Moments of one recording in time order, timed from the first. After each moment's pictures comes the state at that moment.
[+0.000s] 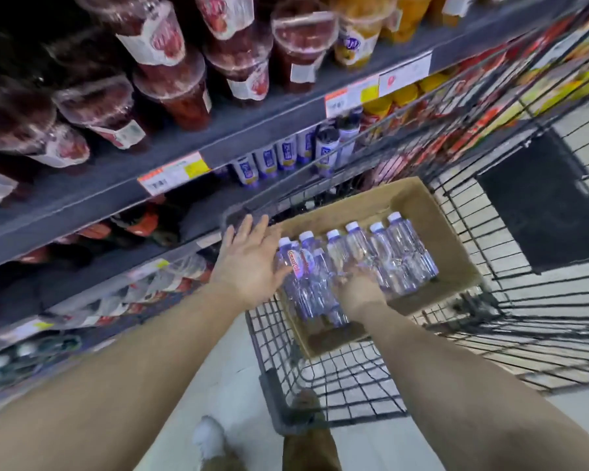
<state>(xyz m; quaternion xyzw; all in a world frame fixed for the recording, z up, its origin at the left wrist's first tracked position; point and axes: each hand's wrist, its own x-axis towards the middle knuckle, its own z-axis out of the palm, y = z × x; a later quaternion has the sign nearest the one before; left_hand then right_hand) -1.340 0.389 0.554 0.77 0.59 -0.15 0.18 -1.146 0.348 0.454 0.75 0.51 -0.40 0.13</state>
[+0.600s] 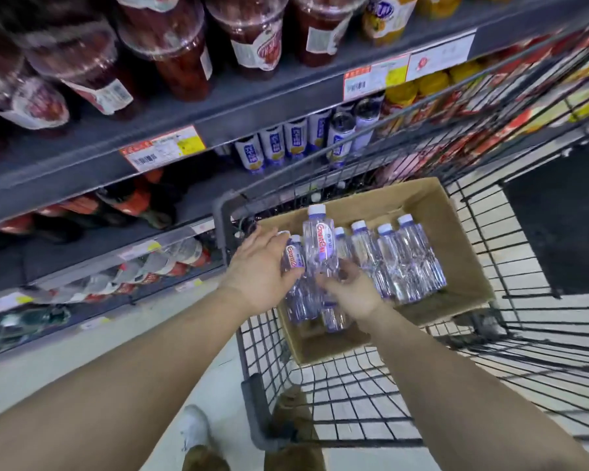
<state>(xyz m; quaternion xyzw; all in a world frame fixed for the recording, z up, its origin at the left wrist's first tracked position) -1.324 0.380 0.512 0.71 0.63 -0.07 0.31 -1.142 0.352 0.452 0.69 0.33 -0.62 -0.17</state>
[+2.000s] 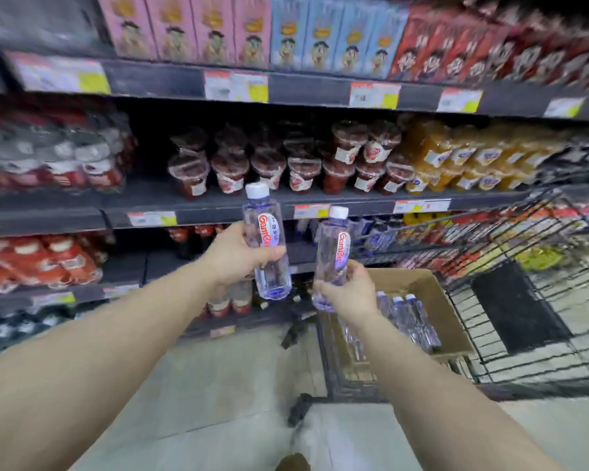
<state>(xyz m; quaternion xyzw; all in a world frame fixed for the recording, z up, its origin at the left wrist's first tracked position) -1.545 0.234 0.714 0.46 0.60 0.40 0.52 -1.330 0.239 0.672 0.68 0.51 -0.41 -0.32</state>
